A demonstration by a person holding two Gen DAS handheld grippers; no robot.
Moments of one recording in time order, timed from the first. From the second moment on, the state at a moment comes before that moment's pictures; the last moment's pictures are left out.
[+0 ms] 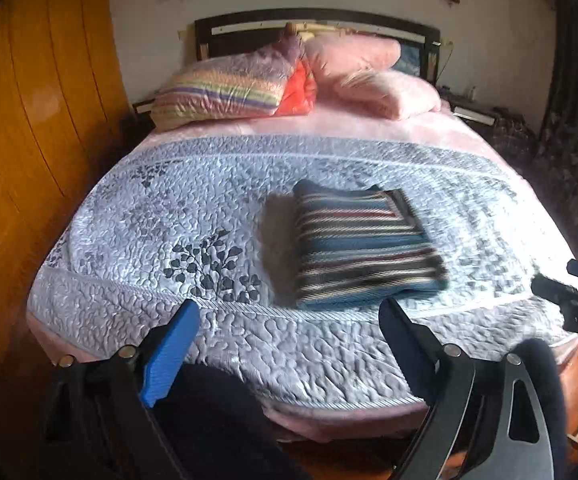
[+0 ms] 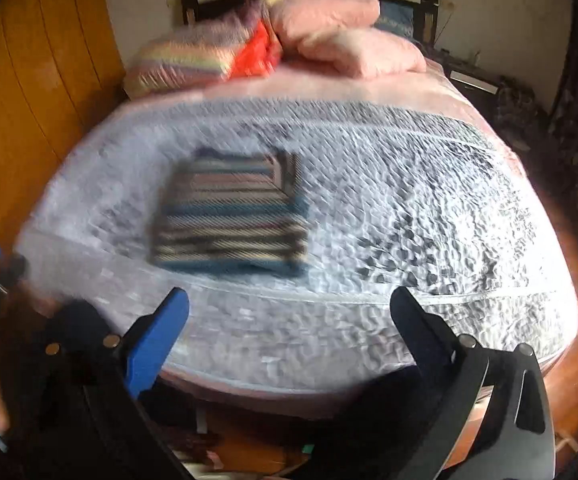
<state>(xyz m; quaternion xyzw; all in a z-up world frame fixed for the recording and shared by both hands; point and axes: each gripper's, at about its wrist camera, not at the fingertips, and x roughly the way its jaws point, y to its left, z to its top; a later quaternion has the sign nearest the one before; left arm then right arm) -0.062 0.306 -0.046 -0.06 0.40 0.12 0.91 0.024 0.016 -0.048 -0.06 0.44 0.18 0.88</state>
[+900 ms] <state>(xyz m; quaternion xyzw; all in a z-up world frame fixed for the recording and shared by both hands) -0.102 0.266 0.003 -0.05 0.43 0.09 0.89 -0.054 0.031 0.026 -0.11 0.40 0.16 0.89</state>
